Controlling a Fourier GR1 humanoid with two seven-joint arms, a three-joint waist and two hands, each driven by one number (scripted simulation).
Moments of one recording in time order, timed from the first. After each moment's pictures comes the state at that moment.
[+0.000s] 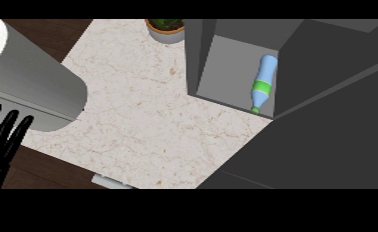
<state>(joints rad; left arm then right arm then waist) 0.33 0.79 -0.13 -1.89 0.99 -0.24 -0.50 0.27 -0.39 0.58 -2.41 -0.17 0.63 0.12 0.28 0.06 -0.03</state>
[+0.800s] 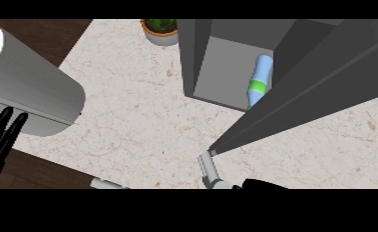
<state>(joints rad) 0.32 0.80 -0.11 -1.85 1.02 -0.26 -0.49 -0.07 -0.26 0.53 -2.18 -0.24 0.55 0.37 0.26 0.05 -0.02</state>
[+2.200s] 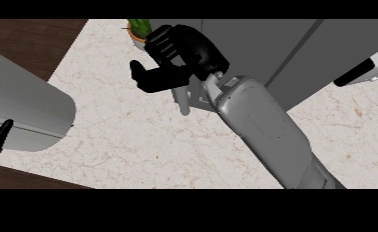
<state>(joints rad) 0.37 0.78 -0.06 -1.78 1.04 -0.32 -0.52 -0.93 0.00 0.33 -1.27 -0.20 -0.03 0.50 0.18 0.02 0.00</state>
